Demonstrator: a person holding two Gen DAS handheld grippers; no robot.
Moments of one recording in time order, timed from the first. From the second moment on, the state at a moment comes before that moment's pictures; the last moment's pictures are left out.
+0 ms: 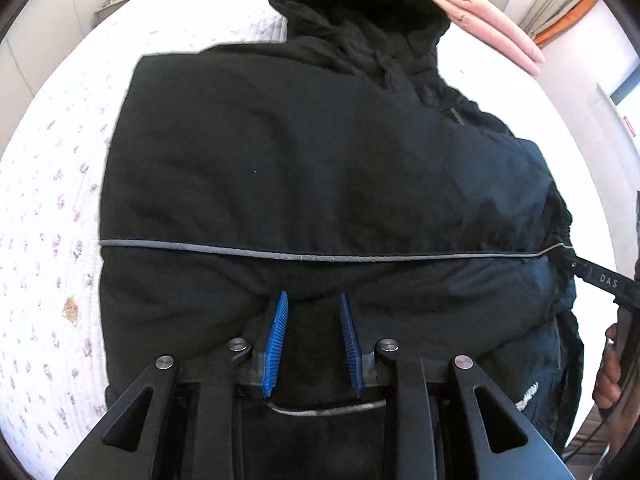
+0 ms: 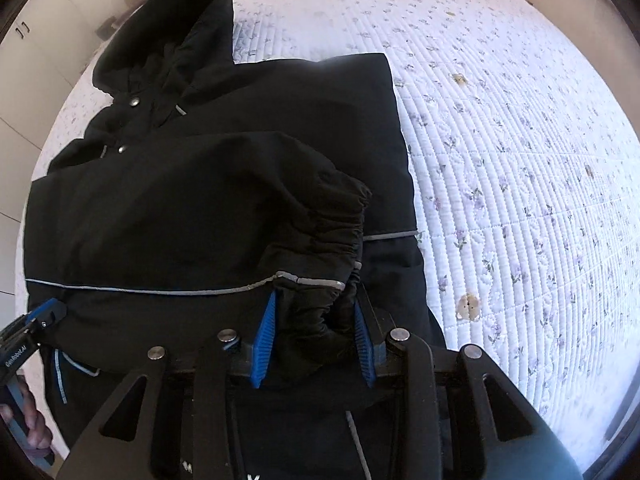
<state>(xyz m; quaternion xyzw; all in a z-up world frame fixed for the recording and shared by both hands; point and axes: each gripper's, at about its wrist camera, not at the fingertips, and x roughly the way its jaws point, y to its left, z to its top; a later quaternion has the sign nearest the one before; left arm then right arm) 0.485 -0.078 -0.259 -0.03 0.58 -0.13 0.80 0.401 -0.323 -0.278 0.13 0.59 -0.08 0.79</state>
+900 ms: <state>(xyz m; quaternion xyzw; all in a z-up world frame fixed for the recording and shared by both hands) 0.529 -0.085 -0.189 0.02 0.51 -0.13 0.85 0.439 -0.325 -0.236 0.12 0.57 0.01 0.81</state>
